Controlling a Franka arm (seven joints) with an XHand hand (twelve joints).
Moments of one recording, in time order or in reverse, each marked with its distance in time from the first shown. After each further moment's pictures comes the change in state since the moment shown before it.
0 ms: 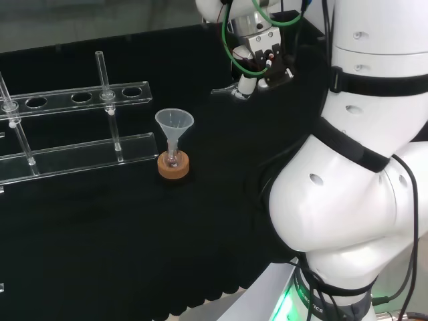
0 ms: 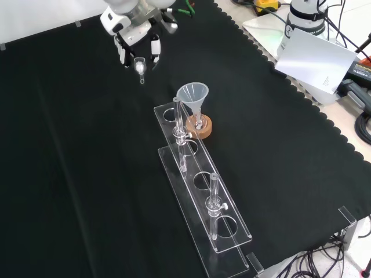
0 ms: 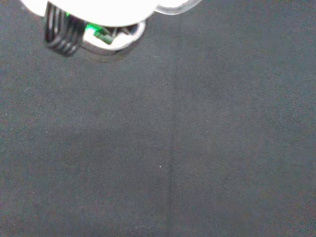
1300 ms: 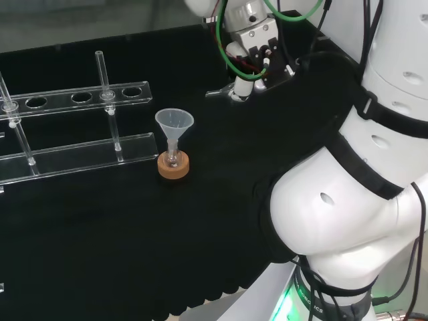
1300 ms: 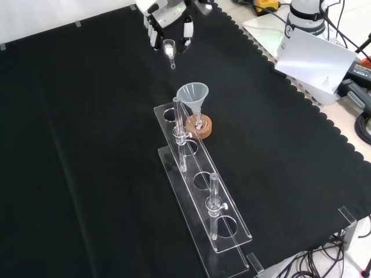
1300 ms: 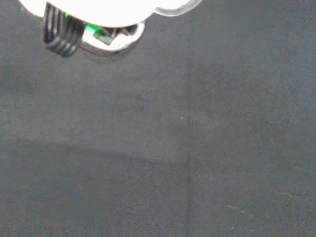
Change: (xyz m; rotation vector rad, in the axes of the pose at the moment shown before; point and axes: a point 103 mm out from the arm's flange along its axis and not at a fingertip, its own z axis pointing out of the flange) arm 0.045 -0.103 -0.033 -0.004 -0.081 0.022
